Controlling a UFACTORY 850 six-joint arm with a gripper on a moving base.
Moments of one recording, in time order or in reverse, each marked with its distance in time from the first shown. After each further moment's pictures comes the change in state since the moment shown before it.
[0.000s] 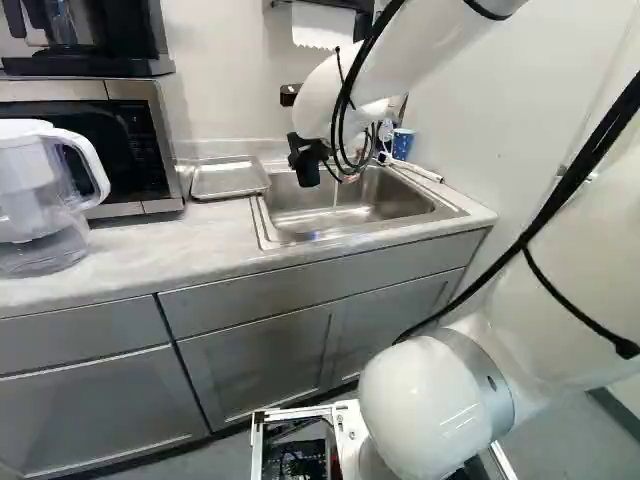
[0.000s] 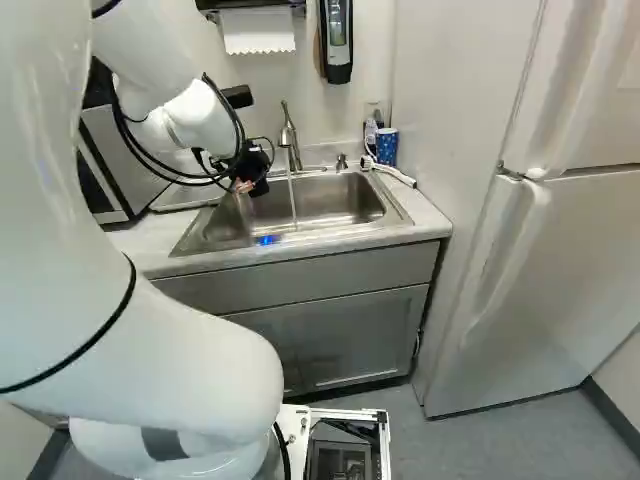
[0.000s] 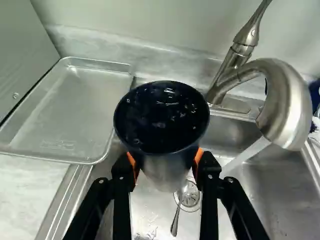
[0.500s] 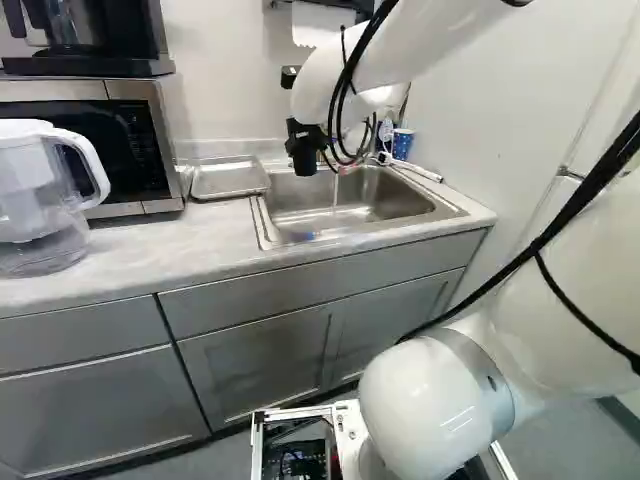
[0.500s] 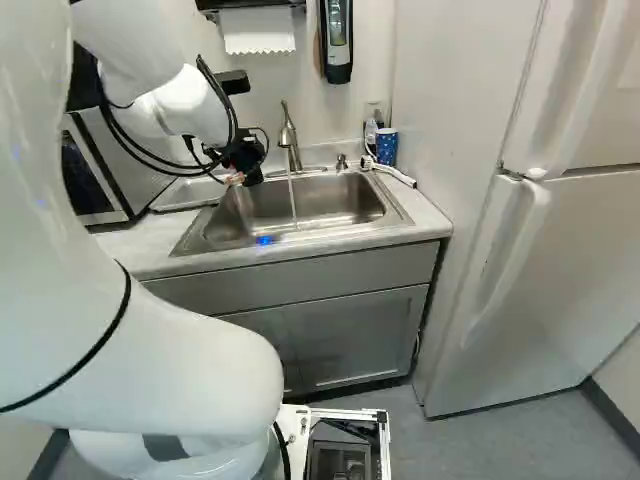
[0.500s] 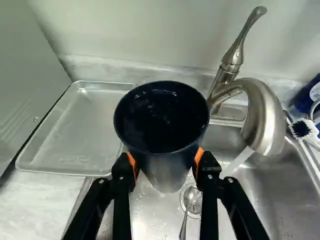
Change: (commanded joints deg) arm 0.6 2.5 -1.0 5.4 0.0 0.0
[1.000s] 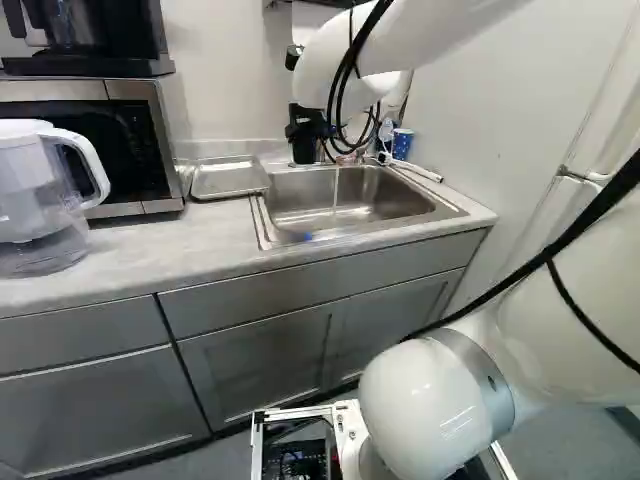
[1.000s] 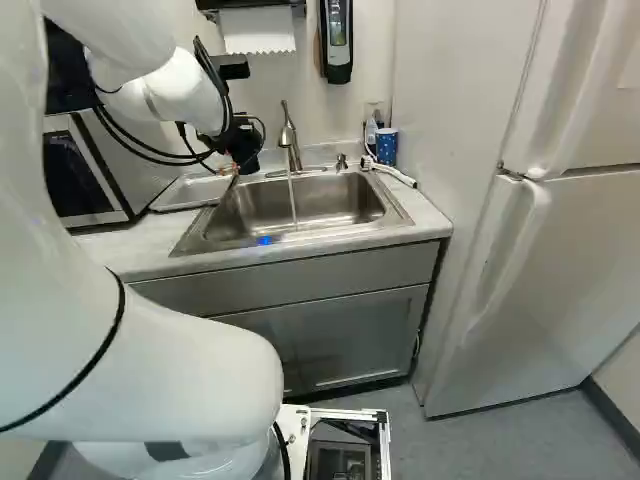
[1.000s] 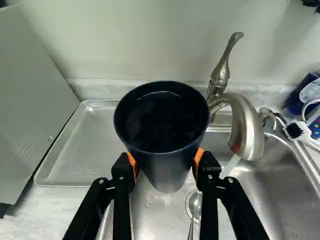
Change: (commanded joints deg) arm 0.0 2.2 -1.1 2.6 0.0 0.0
